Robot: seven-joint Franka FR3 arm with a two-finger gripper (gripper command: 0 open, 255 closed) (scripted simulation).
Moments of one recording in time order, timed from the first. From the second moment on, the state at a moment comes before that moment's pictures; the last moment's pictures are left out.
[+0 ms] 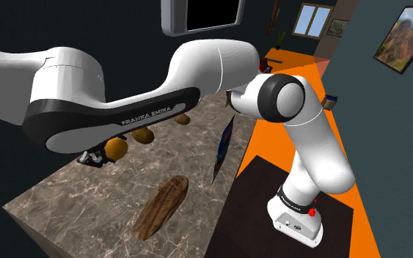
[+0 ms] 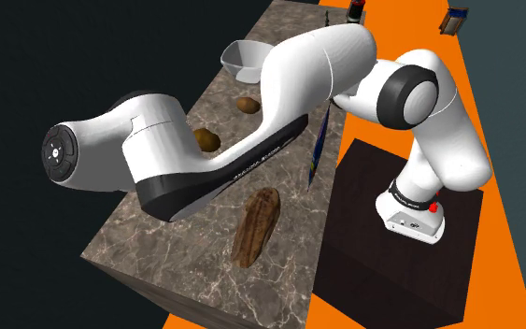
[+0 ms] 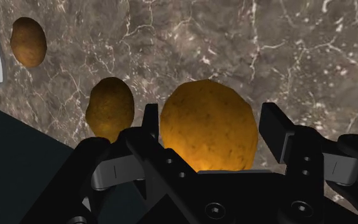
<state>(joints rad) 0.55 0.73 0.59 -1.03 -0.77 1.23 0.65</state>
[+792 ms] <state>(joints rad) 0.47 0.62 0.60 -1.11 -0.75 1.21 0.59</state>
